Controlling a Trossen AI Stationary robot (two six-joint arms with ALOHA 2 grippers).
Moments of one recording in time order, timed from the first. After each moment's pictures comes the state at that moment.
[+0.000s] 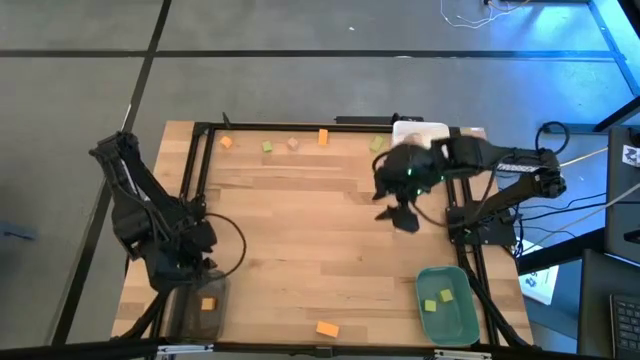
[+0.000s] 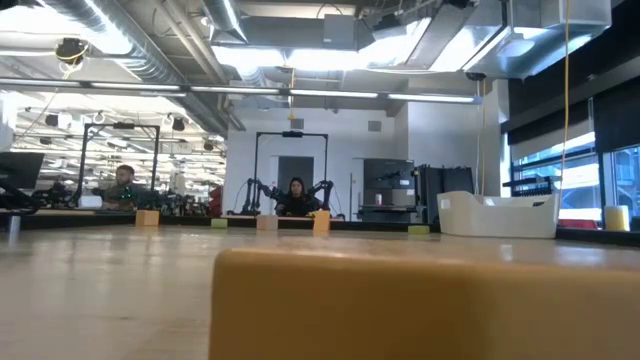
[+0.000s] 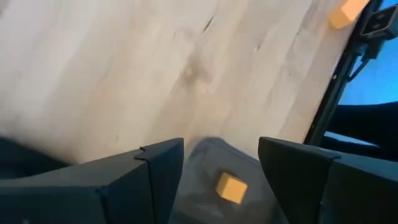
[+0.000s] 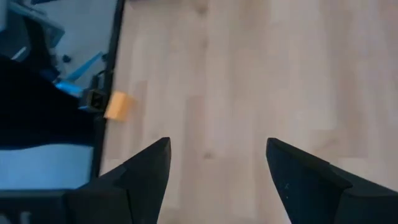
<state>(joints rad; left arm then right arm) -0.97 1.14 1.18 -1.24 -0.36 -1.45 0.06 1.39 1.61 -1.14 -0.20 0.17</state>
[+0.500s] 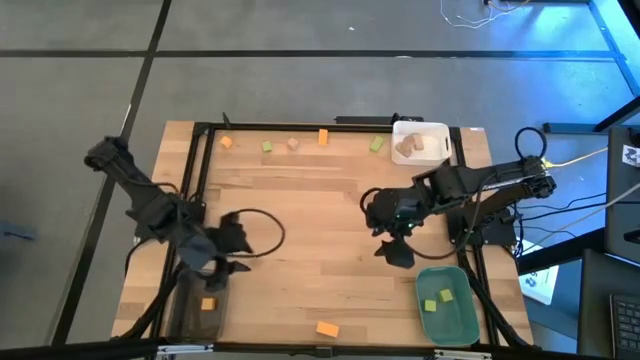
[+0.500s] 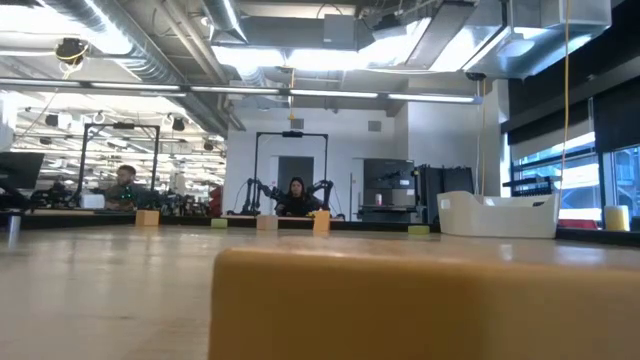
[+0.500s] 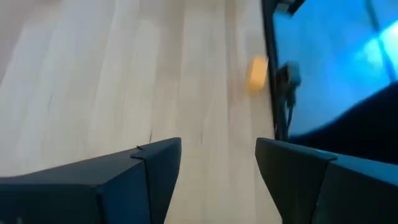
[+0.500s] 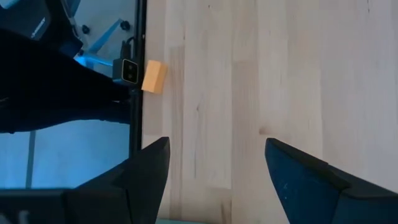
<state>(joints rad) -0.68 1.15 1.18 -0.79 -0.32 -0.67 0.27 1.50 1.61 -1.14 -0.20 0.38</state>
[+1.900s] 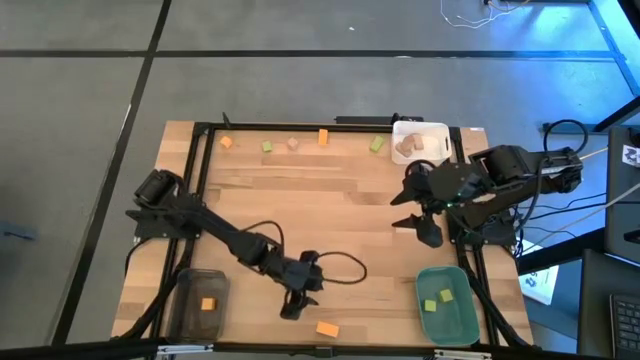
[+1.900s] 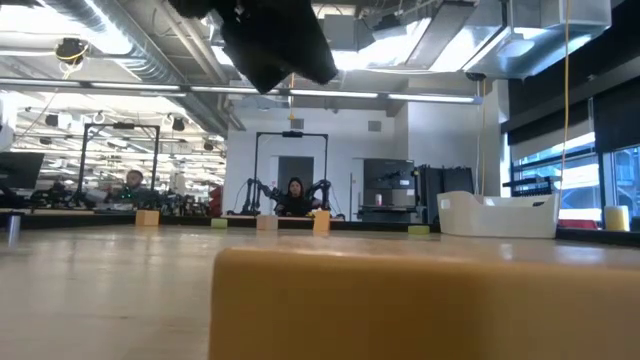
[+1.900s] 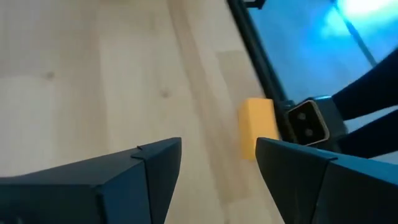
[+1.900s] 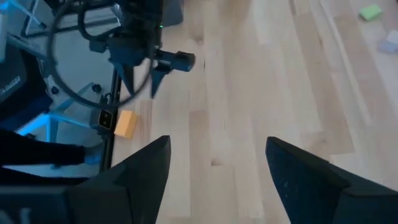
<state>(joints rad) -0.48 1.80 1.18 -0.03 -0.02 -0.31 0.29 1.25 1.61 -1.15 0.08 0.36</state>
